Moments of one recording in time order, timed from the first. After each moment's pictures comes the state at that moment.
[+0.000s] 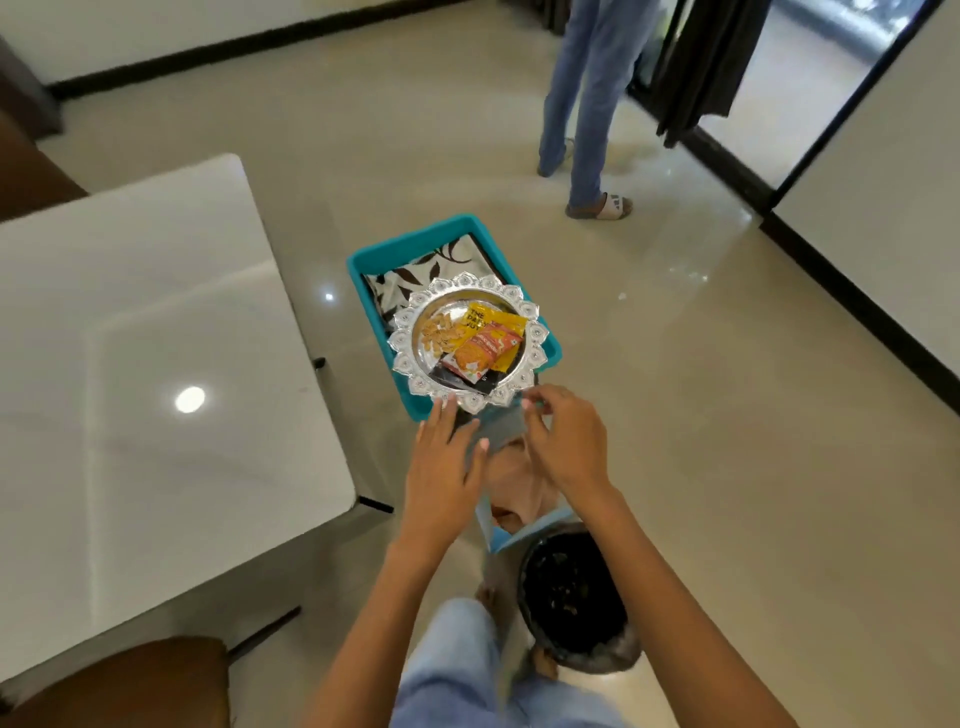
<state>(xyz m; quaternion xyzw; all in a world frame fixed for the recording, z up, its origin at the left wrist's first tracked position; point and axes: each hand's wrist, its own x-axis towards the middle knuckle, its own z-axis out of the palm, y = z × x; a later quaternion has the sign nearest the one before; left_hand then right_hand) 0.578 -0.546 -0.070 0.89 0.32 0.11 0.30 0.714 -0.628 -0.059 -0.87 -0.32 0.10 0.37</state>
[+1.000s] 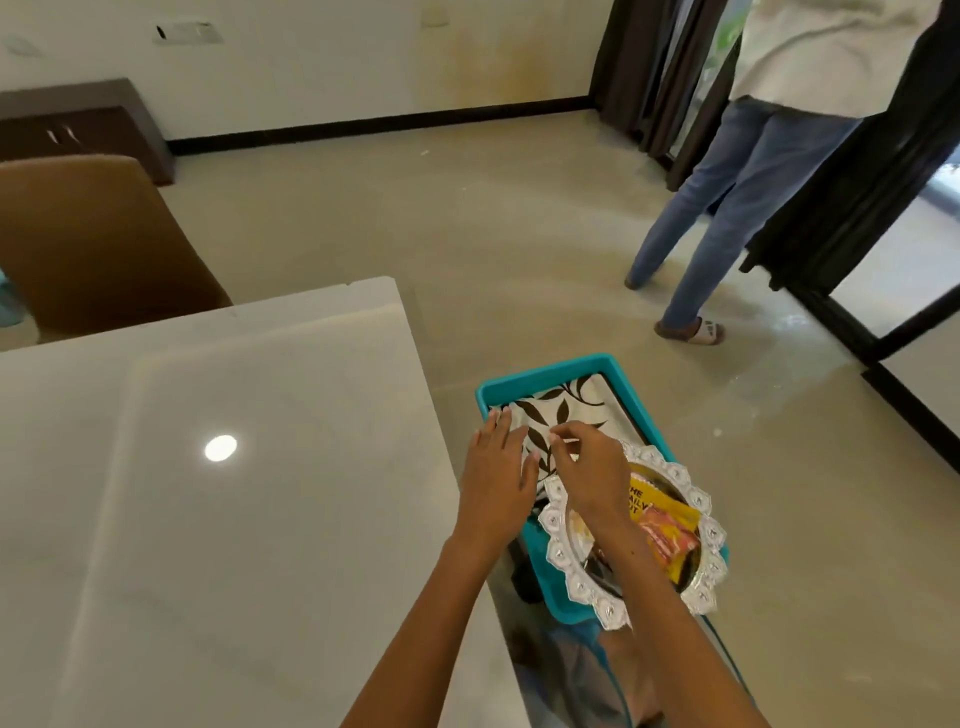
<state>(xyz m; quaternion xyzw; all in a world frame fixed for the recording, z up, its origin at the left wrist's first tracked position) 0.602 -0.206 -0.036 0.87 0.37 0.13 0.30 0.710 -0.270 -0.043 -0.86 -0.34 0.10 0.36</state>
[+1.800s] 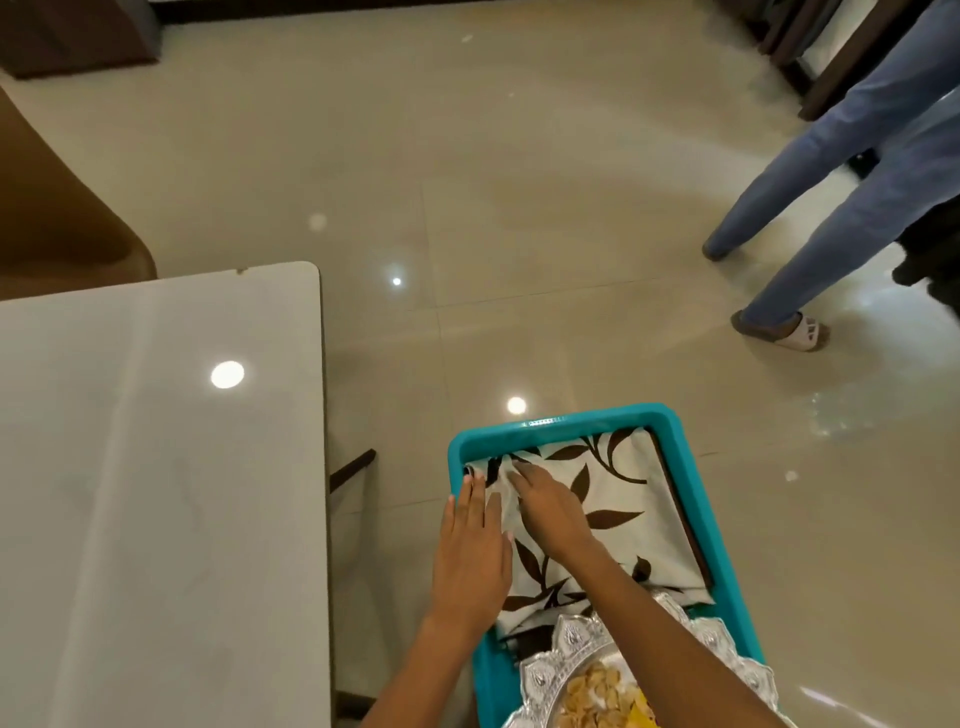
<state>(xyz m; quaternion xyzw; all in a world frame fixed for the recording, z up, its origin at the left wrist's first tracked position) 0.753 -0.092 -0.253 0.88 0.45 -0.03 0.17 0.893 -0.103 -0.312 -0.76 -0.61 0.23 0.03</state>
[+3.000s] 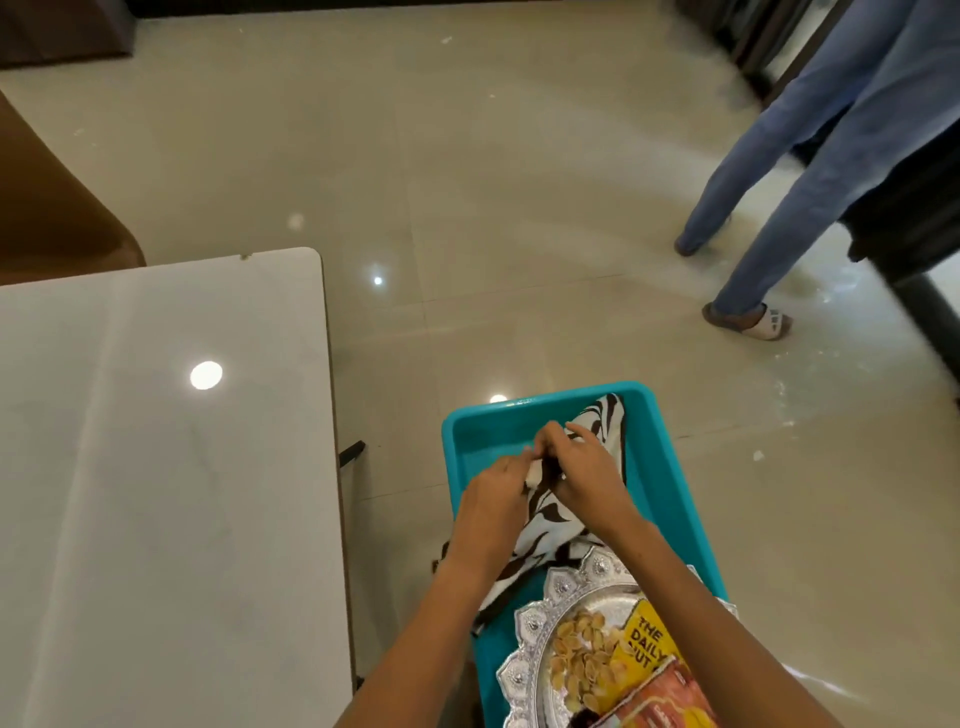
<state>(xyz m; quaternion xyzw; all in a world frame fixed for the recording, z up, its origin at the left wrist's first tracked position) 0.770 -0.088 -0.206 0.85 0.37 0.12 0.36 0.910 -0.130 -0.208 -0.75 -0.61 0.19 0.18</state>
